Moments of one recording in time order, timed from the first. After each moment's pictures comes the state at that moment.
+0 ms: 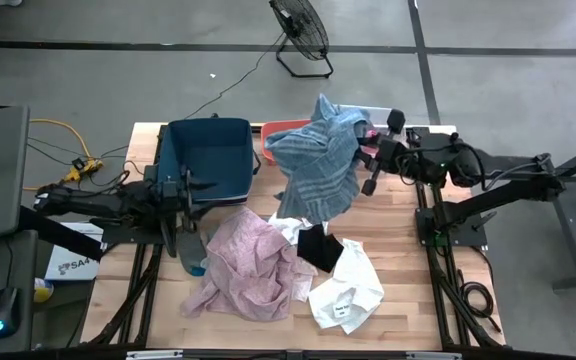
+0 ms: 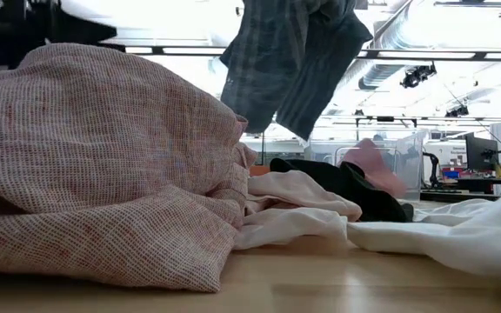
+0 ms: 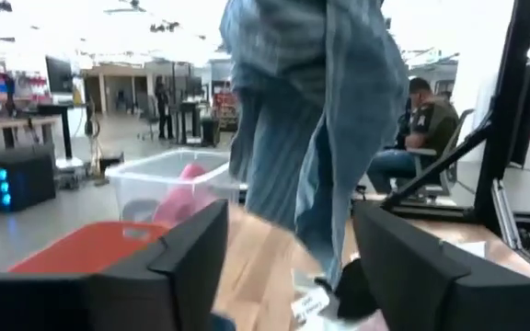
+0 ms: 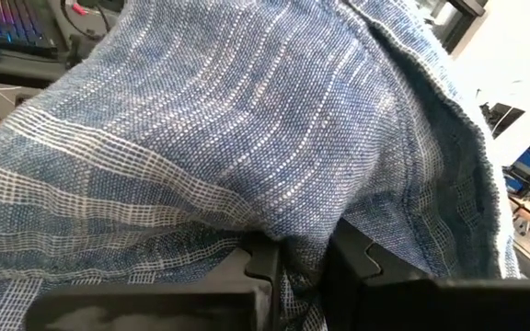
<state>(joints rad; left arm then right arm) -0.09 0.16 0.07 0.32 -0.28 0.04 0.06 1.06 1.24 -0.30 0.52 -0.33</state>
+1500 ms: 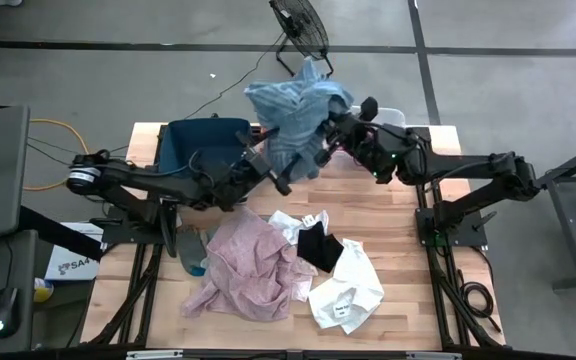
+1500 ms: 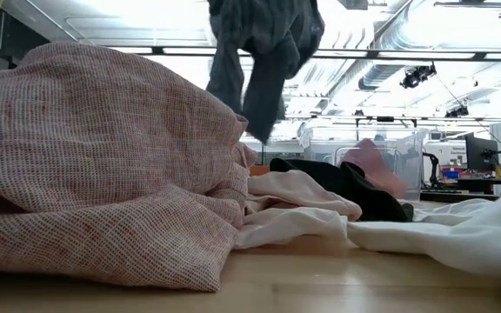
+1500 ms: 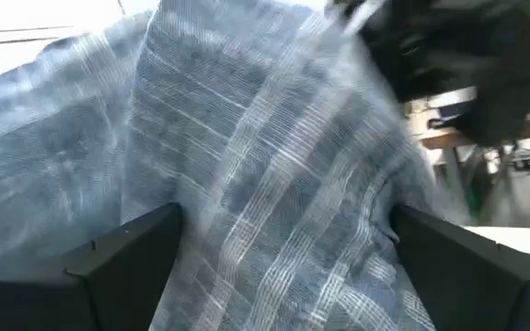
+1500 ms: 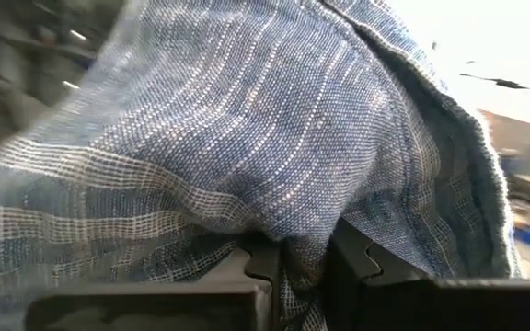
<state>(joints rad) -0.06 1.43 1.05 0.71 -0.80 0.55 -0.07 1.33 1.24 0.21 0.68 -0.30</state>
